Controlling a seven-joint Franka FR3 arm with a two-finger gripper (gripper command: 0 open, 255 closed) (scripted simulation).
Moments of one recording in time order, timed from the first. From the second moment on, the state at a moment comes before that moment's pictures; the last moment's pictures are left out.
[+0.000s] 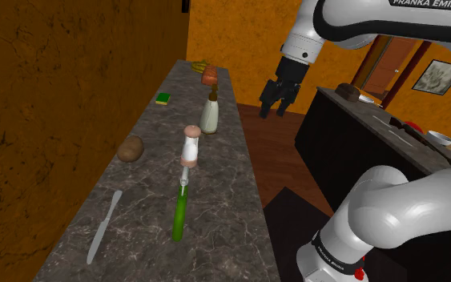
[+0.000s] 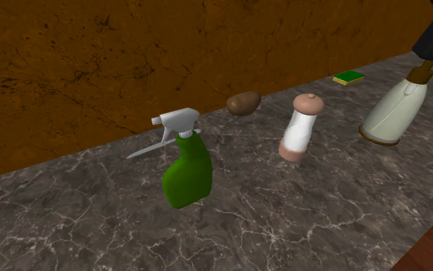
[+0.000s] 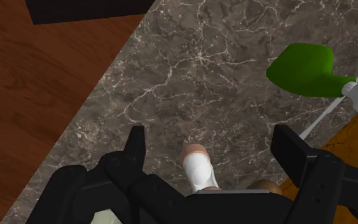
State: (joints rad) arm 0.00 -0.74 -0.05 -2.42 0.09 1.70 0.05
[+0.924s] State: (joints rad) arm 0.04 -0.55 0.26 -2.46 0.20 1.95 0.47
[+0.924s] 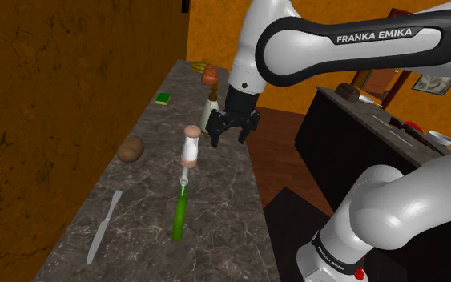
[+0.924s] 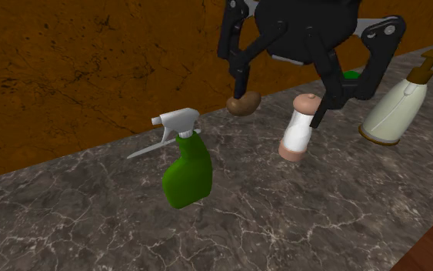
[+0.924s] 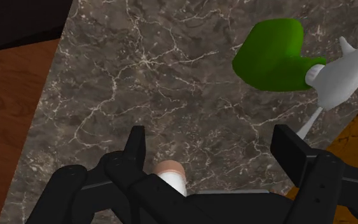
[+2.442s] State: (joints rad) arm 0.14 0.39 0.53 -1.88 -0.24 2.16 1.43
